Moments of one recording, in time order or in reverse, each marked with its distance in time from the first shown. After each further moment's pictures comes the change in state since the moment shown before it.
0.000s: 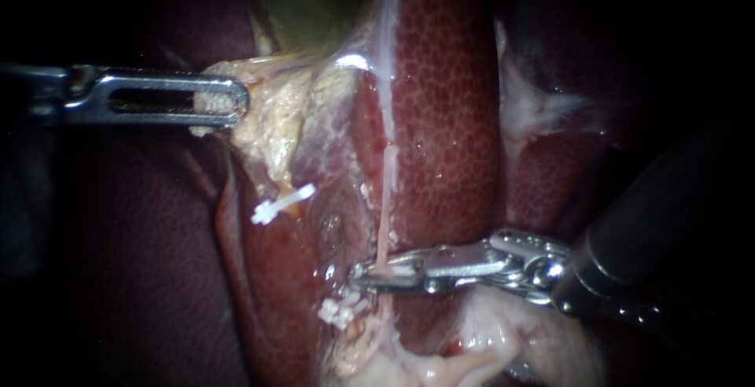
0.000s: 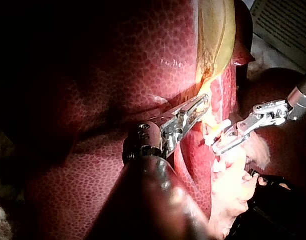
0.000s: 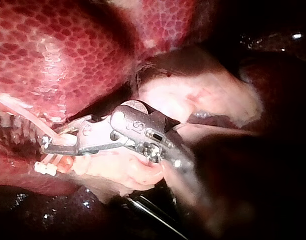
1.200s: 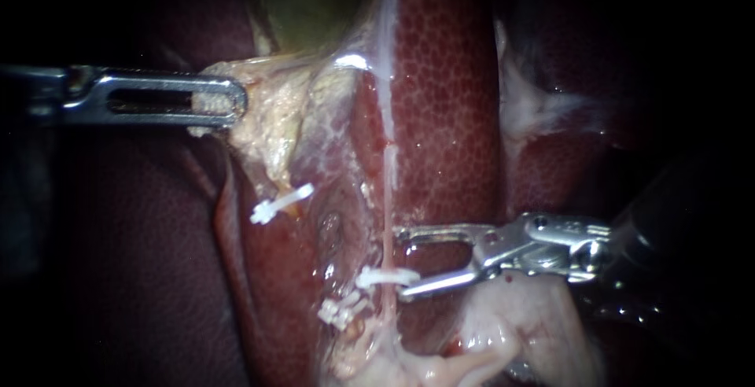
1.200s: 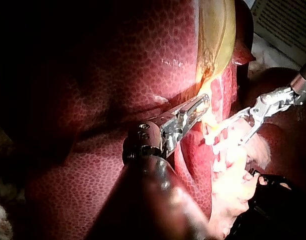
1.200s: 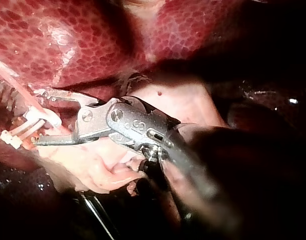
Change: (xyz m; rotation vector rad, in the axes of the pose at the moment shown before) right arm 0.003 -0.001 -0.007 0.006 0.091 -0.411; left arm 0.000 0.000 0.000 0.001 0.000 0.001
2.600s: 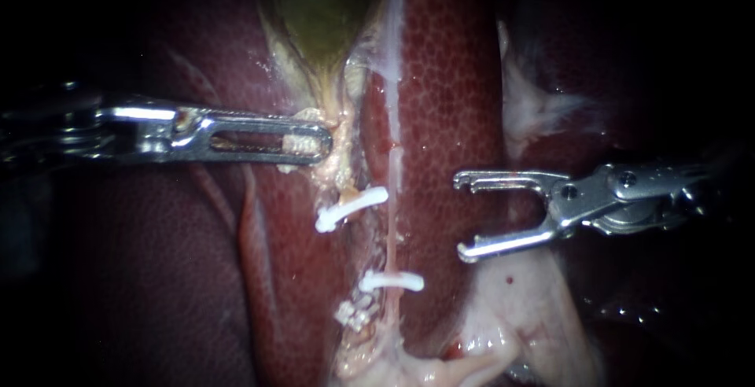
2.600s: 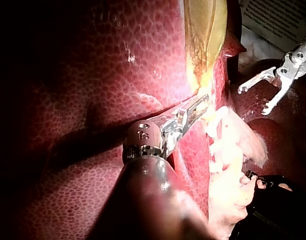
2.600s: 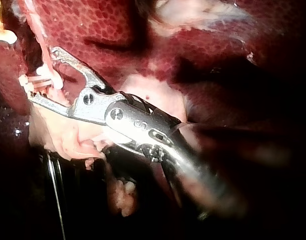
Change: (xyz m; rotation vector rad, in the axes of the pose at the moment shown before) right arm 0.008 -0.003 -0.006 -0.018 0.042 -0.136; left arm 0.005 0.002 0.010 0.011 0.054 0.036
